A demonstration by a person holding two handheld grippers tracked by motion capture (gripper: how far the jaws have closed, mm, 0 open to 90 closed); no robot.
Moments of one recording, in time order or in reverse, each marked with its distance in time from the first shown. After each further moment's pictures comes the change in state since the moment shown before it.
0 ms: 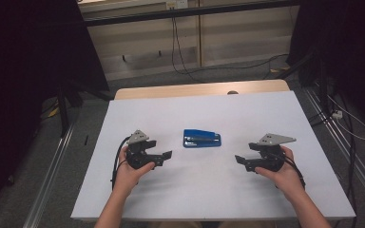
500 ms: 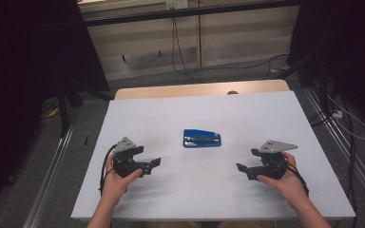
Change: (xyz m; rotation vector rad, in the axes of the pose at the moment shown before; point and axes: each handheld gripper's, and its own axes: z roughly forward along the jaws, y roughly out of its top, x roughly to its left) left arm 0.012 -0.023 -0.032 -0.026 0.039 -0.008; right arm 0.009 -0.013 -0.008 0.021 0.009 -0.021
